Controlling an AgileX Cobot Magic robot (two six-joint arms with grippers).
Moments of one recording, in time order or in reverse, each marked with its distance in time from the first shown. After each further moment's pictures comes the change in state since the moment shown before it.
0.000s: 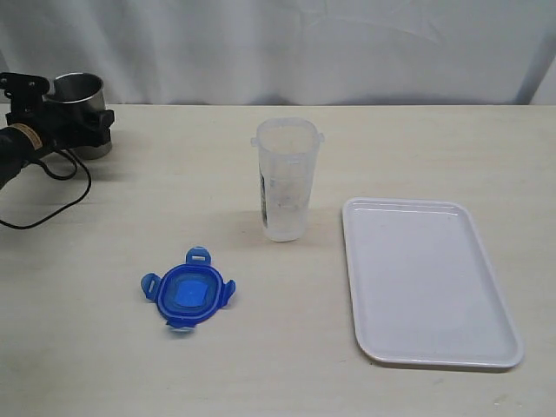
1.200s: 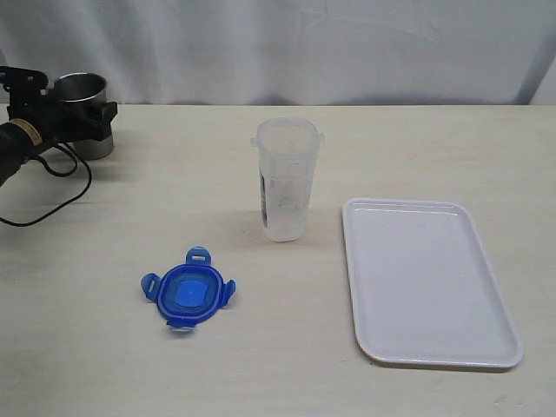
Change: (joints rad) left arm 0.000 -0.002 -0.004 0.011 -0.054 0.000; right arm 0.000 0.000 0.000 0.000 0.000 0.000
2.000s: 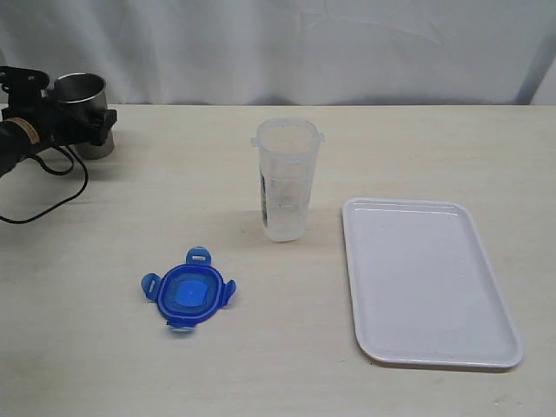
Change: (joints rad) left arm 0.000 -0.023 0.000 0.016 0.127 -0.011; right arm 0.000 0.000 0.000 0.000 0.000 0.000
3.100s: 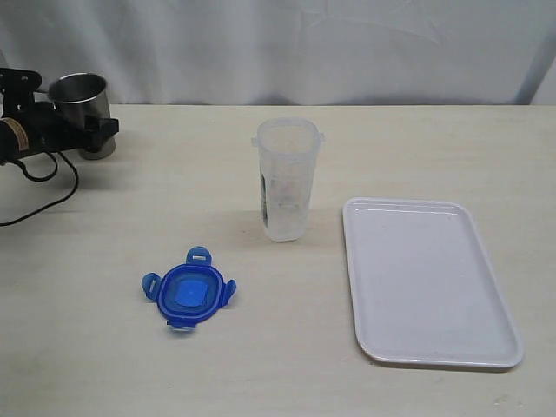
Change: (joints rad) left arm 0.042 -0.038 0.017 0.328 0.001 -0.310; right arm 0.000 0.000 0.000 0.000 0.000 0.000
